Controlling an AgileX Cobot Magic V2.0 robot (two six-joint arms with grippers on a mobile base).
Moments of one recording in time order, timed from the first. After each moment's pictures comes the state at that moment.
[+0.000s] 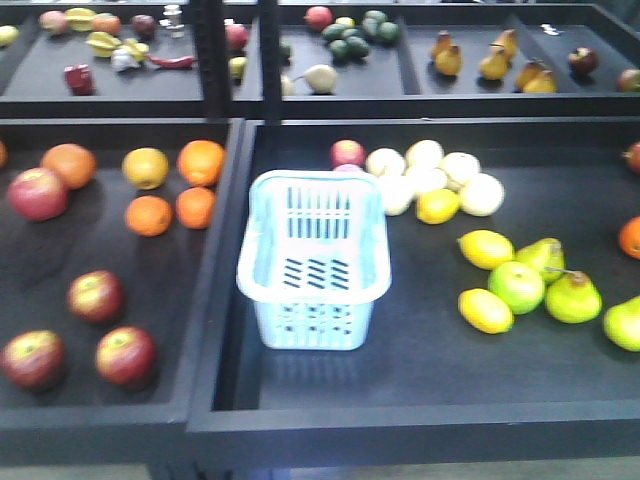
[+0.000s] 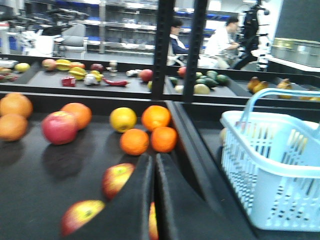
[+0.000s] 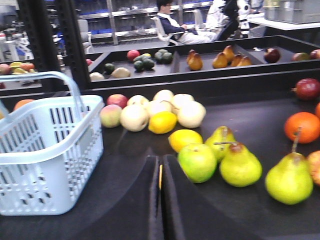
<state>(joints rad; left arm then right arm) 0.00 -0.01 0.03 -0.17 0.09 0.06 0.03 -0.01 0.04 -0.11 0.14 0.15</state>
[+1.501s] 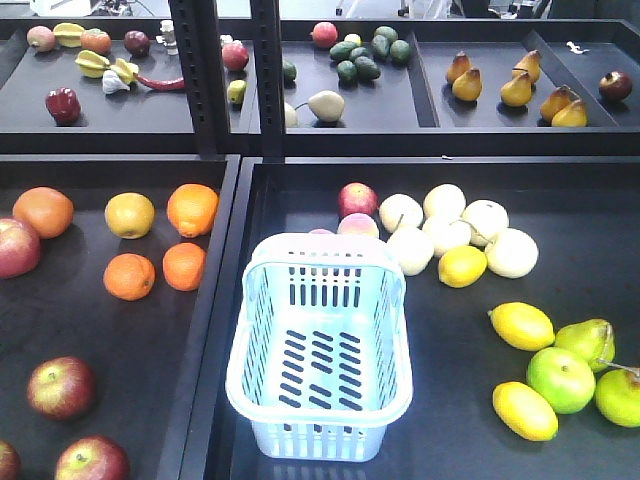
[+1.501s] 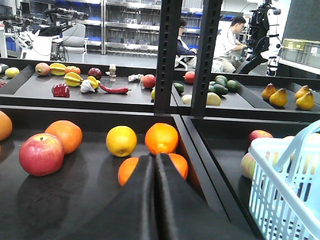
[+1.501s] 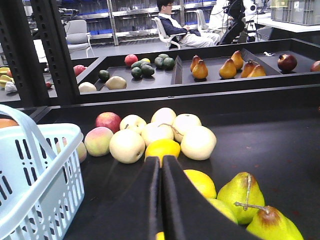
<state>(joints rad) 0.00 -0.01 0.03 -0.17 0.09 0.06 0.03 -0.01 0.04 -0.11 0.14 0.15</state>
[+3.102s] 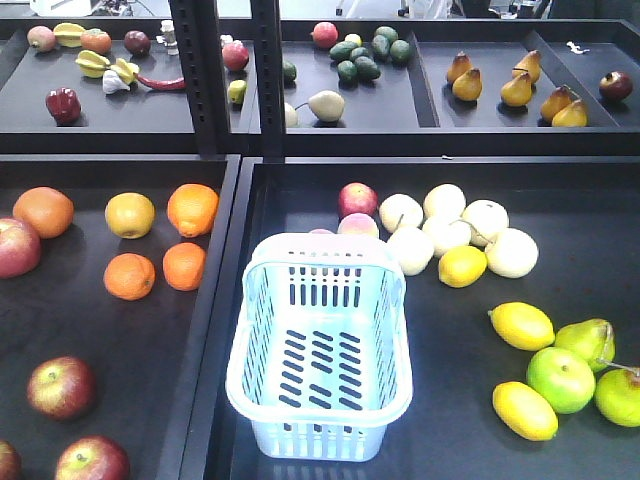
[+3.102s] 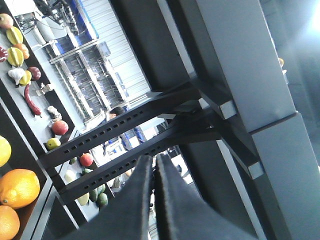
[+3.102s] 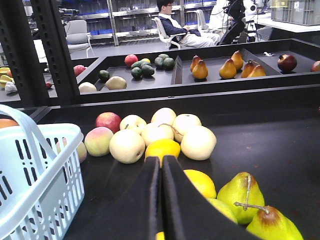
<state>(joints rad) 0.00 -0.01 0.03 -0.71 -0.24 -0.46 0.03 -0.01 0.04 -0.11 0.14 0.15</state>
